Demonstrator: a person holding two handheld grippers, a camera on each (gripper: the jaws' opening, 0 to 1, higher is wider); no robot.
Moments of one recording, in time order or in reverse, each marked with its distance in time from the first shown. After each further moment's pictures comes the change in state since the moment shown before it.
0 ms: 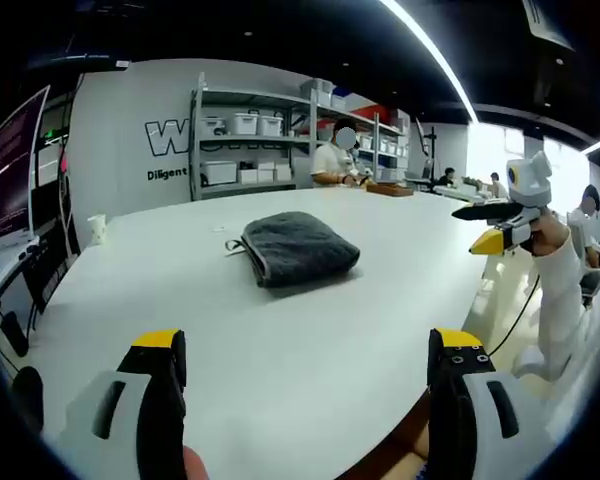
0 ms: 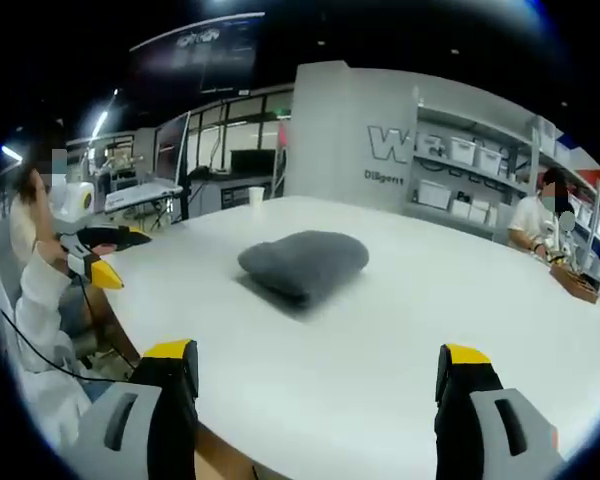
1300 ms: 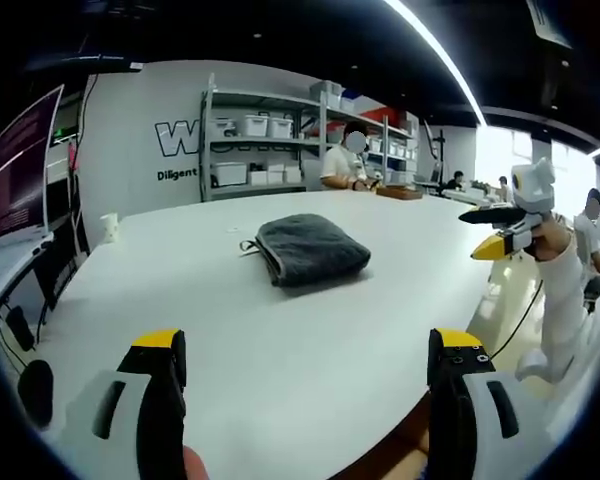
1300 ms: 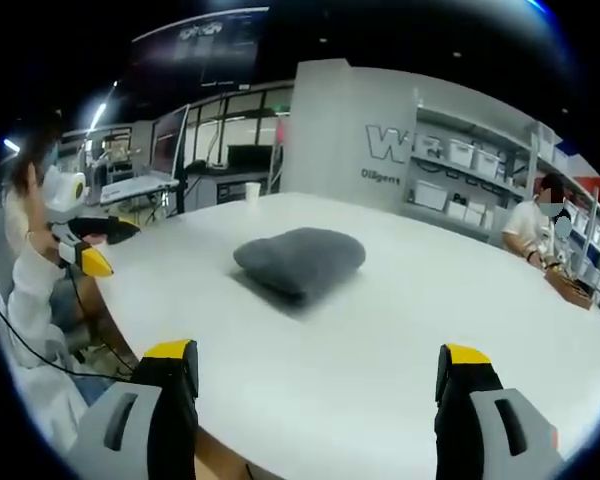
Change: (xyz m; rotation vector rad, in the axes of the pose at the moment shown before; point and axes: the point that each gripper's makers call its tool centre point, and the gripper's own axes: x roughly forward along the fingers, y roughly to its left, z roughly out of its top) left arm -0.014 0.014 -0.001 -0.016 -0.011 0.048; right arm 0.005 0.004 -0.001 -0.032 0.017 -0.027
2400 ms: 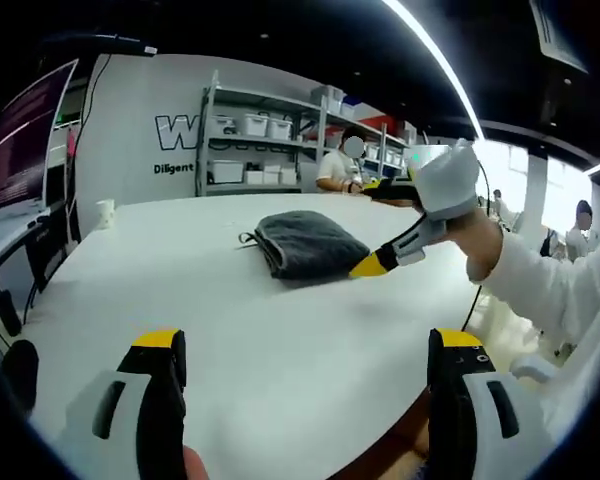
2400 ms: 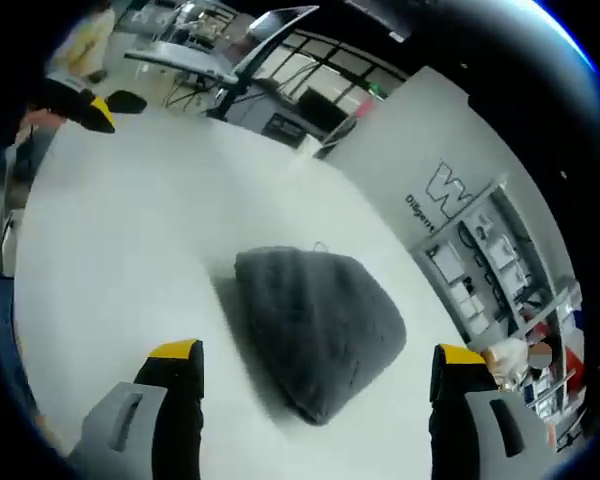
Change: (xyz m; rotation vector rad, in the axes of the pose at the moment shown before) left arm -0.002 0.011 -0.015 -0.057 -0.021 -0.049; right arm 0.177 0.078 0.057 -0.670 0.129 -0.038
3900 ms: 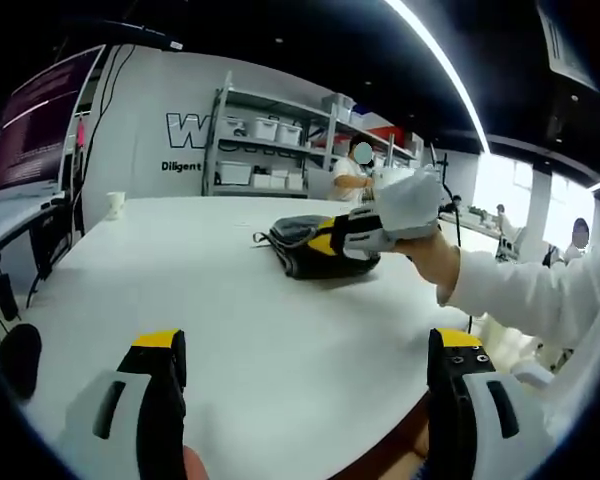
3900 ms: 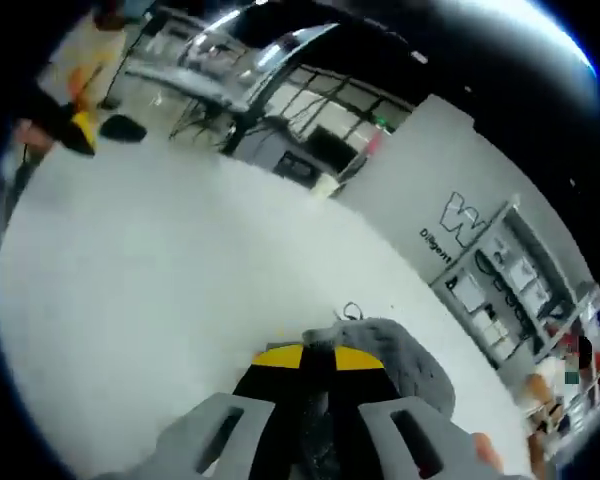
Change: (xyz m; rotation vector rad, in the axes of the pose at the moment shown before) left arm -0.009 0.015 -0.004 -0.053 -0.027 0.006; right arm 0.036 0.002 0.043 0.221 -0.249 0.083
